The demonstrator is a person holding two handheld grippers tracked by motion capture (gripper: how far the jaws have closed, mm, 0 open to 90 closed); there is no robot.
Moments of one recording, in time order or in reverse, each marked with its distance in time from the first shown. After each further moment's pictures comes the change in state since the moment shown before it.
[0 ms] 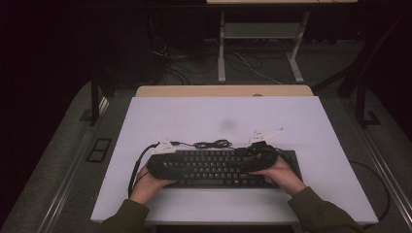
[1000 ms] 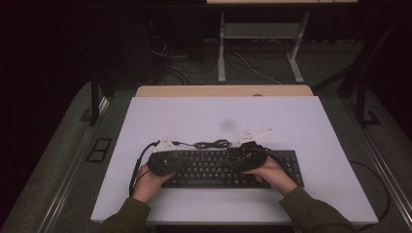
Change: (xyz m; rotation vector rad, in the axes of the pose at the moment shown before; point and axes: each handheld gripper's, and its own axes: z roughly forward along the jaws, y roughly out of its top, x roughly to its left) left arm 0.006 0.002 0.005 0.037 0.041 0.006; right arm 0.005 0.005 0.025 0.002 0.003 -0.016
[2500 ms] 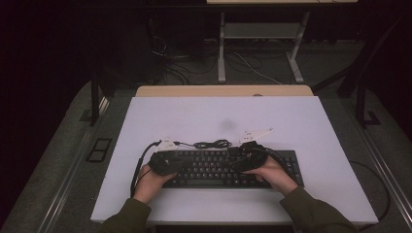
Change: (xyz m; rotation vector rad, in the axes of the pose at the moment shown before) left arm 0.000 0.001 0.003 -0.007 -0.018 -0.016; right arm -0.001 0.001 -0.002 -0.001 -0.004 -0.004
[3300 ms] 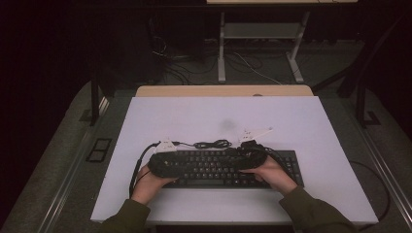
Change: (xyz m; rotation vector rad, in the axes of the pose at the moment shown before) left arm -0.006 0.000 -0.006 -0.013 -0.023 -0.003; right arm 0.005 0.006 -0.001 0.002 -0.012 0.006
